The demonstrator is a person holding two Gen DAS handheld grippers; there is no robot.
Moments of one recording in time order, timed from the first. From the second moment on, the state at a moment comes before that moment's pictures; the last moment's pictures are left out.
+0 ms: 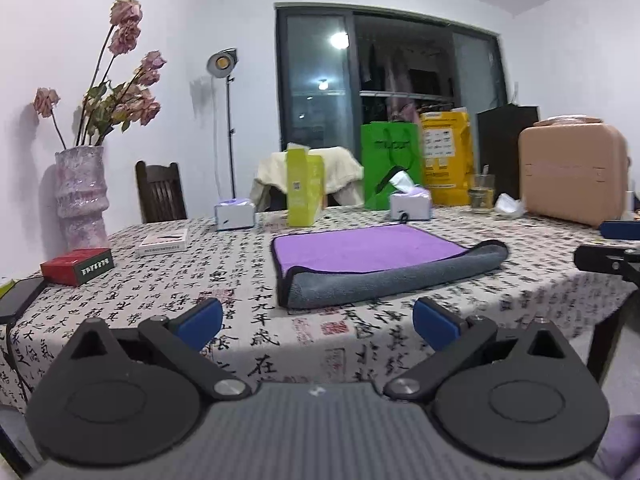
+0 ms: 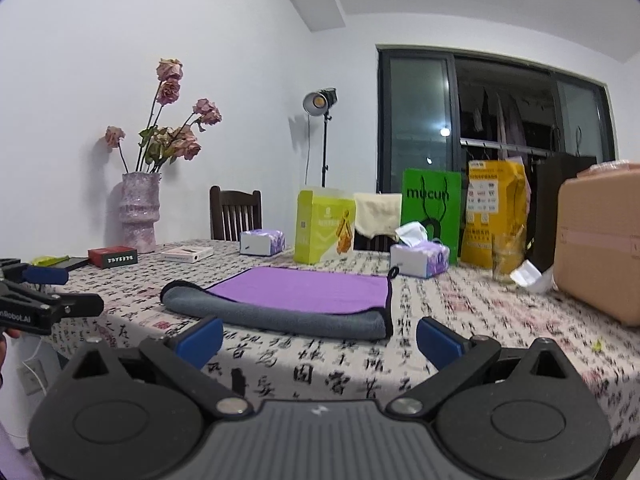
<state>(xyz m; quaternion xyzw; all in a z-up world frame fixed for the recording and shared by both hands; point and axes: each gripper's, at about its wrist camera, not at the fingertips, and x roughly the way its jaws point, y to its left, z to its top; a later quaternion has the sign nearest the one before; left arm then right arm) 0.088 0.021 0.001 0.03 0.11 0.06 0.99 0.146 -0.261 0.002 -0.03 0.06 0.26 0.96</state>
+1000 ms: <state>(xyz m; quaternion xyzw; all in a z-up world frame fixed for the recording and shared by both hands) 0.245 0.059 -0.015 -0.02 0.21 0.05 0.98 0.322 -0.240 -0.009 -0.04 0.16 0.29 0.94</state>
